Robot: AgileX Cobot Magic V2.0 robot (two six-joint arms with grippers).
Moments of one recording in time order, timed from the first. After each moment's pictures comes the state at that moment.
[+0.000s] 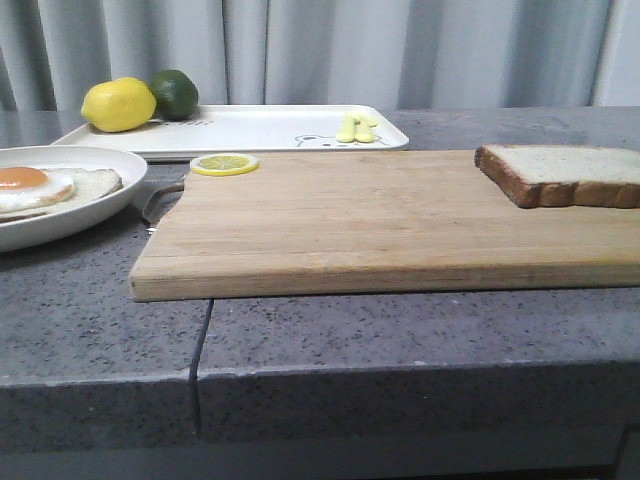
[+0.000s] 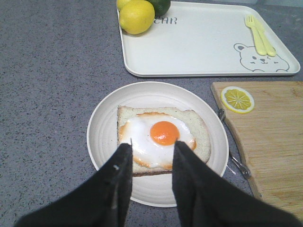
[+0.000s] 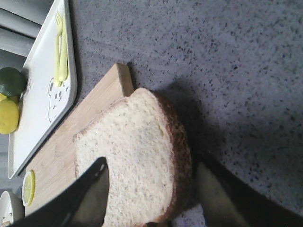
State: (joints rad) left arm -0.04 0.67 -0.85 -0.15 0.77 -0.03; right arm -0.49 1.42 -0.71 1.39 0.80 -0.84
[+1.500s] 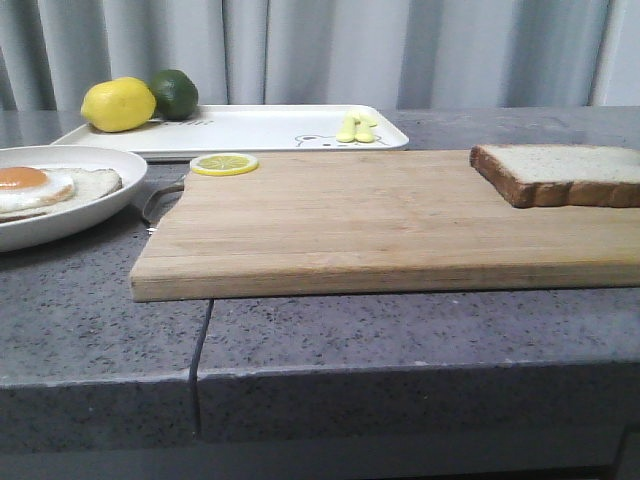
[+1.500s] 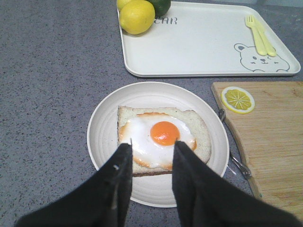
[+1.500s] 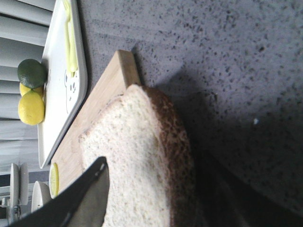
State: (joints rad) left arm -0.04 0.67 -0.85 -0.15 0.77 -0.03; right arm -0.46 1.59 -0.73 1.50 0.91 -0.90
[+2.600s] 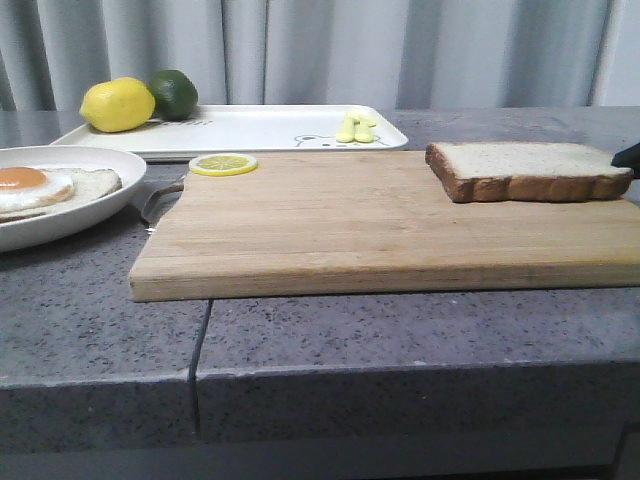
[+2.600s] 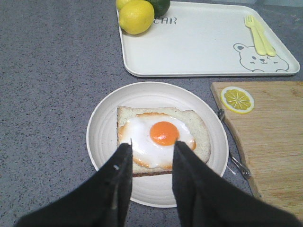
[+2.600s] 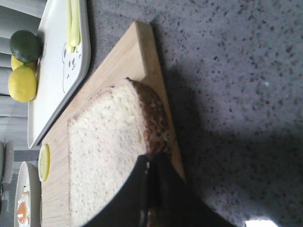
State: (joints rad) left arm -0.04 0.67 -0.85 -0.15 0.77 -0.03; right arm -0.36 1.59 -0.75 1.49 0.85 -0.91
